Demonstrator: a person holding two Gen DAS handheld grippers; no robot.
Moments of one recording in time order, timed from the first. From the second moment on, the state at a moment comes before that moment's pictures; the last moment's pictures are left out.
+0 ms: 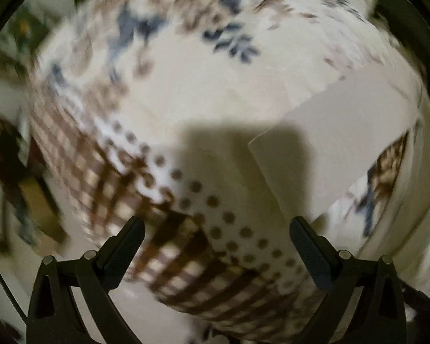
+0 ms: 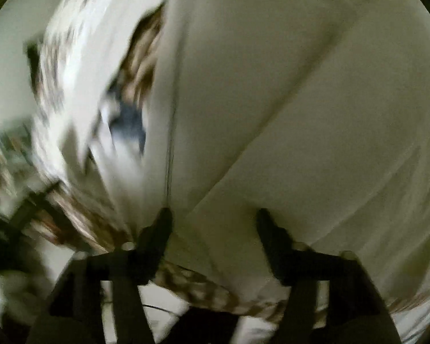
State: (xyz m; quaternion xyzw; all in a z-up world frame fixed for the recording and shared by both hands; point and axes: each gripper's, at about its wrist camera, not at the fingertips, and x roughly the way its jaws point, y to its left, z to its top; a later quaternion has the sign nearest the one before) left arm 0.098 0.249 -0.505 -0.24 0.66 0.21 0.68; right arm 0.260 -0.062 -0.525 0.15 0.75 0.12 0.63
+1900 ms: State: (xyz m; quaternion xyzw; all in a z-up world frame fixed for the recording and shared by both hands) left arm 0.123 0.053 -0.495 0.04 0.68 0.14 0.72; right arm 0.205 -0.178 -0.543 0.12 0.77 0.05 0.63
